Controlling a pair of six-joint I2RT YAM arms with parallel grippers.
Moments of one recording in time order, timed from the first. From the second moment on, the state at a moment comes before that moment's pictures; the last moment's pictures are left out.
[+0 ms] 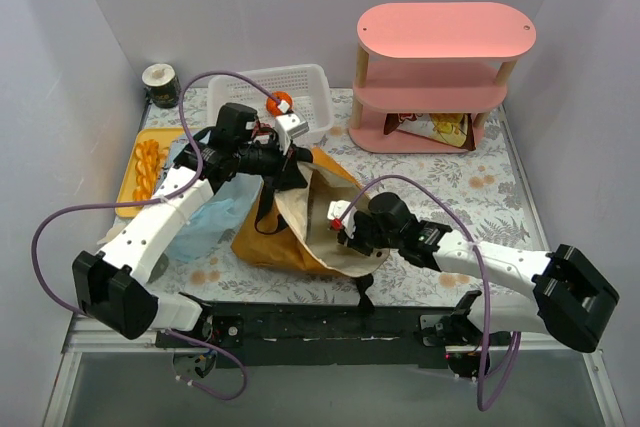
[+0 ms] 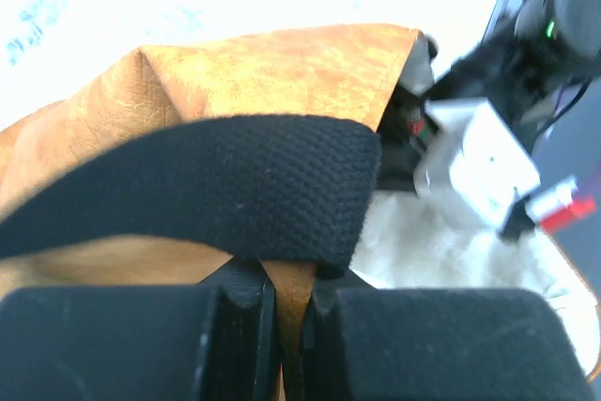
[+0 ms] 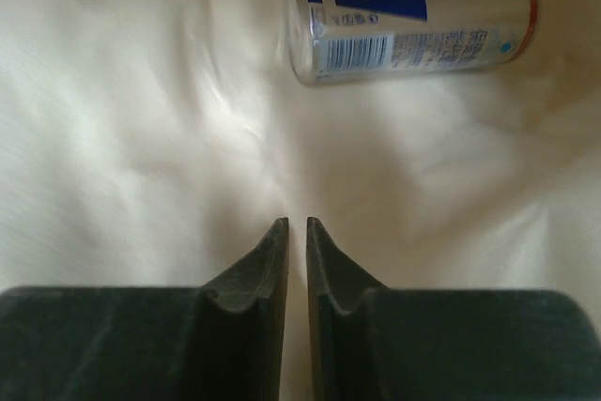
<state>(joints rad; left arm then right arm) -0.47 1.33 1.33 -0.65 0.71 0.14 0.92 1.21 0.62 0.00 -0.30 -0.39</state>
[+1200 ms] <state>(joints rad) -0.44 1.29 1.16 -0.60 0.42 0.14 0.91 1.93 1.11 0.25 -0.11 0.30</state>
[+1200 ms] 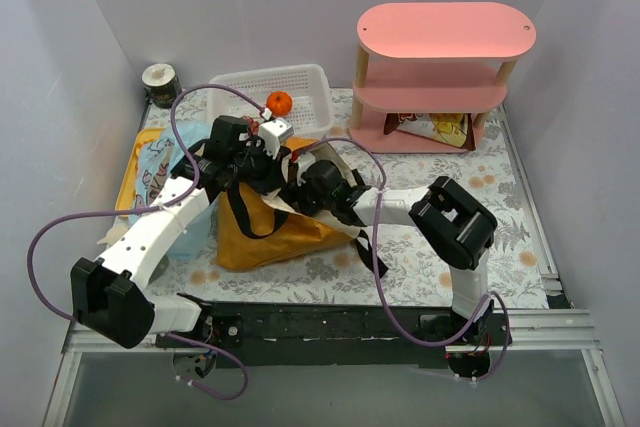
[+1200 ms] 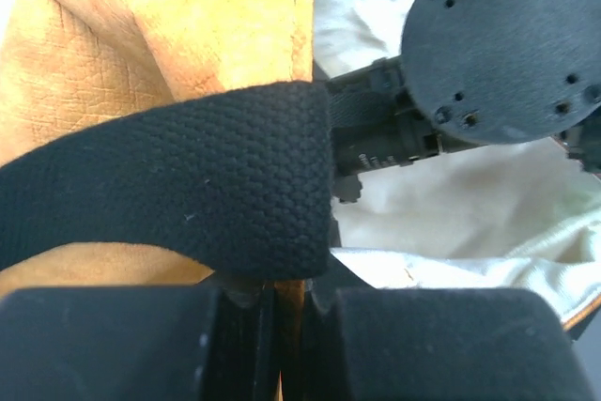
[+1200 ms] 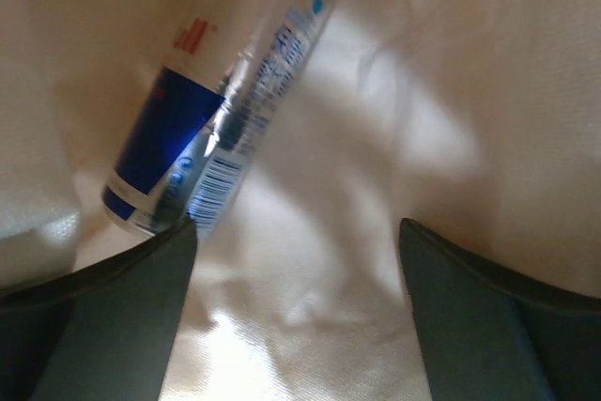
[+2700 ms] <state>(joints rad) -0.48 1.29 1.13 -0.58 0.52 0.09 0.89 1.63 0.88 0.30 -0.22 0.11</state>
